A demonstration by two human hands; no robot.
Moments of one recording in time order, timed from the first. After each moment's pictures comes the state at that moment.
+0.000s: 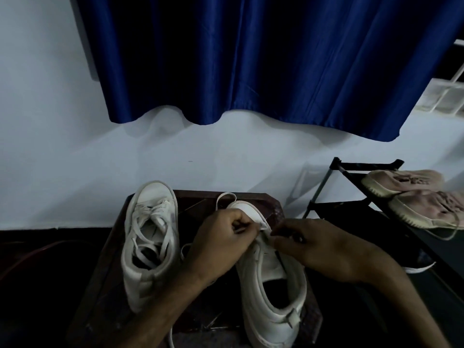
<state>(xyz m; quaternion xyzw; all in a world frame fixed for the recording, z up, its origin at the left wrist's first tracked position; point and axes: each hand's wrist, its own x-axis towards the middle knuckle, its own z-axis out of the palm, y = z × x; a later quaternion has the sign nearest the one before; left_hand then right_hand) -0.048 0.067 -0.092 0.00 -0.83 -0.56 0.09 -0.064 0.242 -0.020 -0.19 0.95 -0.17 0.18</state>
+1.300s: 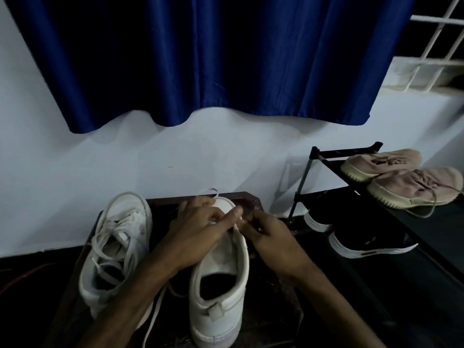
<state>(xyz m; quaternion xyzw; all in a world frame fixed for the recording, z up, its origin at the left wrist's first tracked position) -0.073 0.059 -0.091 -0.01 -0.91 -0.41 0.03 -0.083 0.227 -0.092 -0.11 0.82 -0.55 0.10</state>
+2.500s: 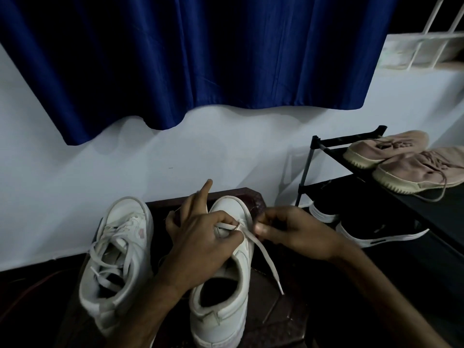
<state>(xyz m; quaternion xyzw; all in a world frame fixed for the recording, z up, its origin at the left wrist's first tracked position) -0.054 0.078 -0.085 -0.03 -0.94 -0.34 0.07 -0.113 0.283 -0.095 -0.29 0.81 -0.48 0.15</state>
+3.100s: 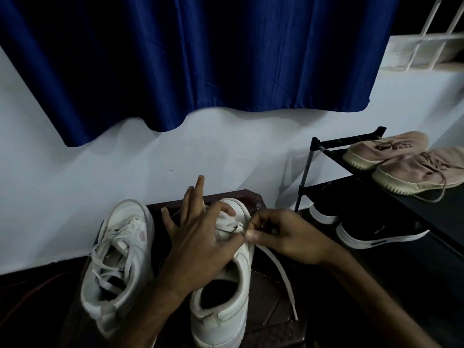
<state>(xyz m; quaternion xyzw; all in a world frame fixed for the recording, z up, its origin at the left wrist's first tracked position) -0.054 0.077 -0.087 -0.02 -0.95 -0.31 0.09 -0.109 0.271 -0.099 -0.31 0.81 -0.49 0.12</state>
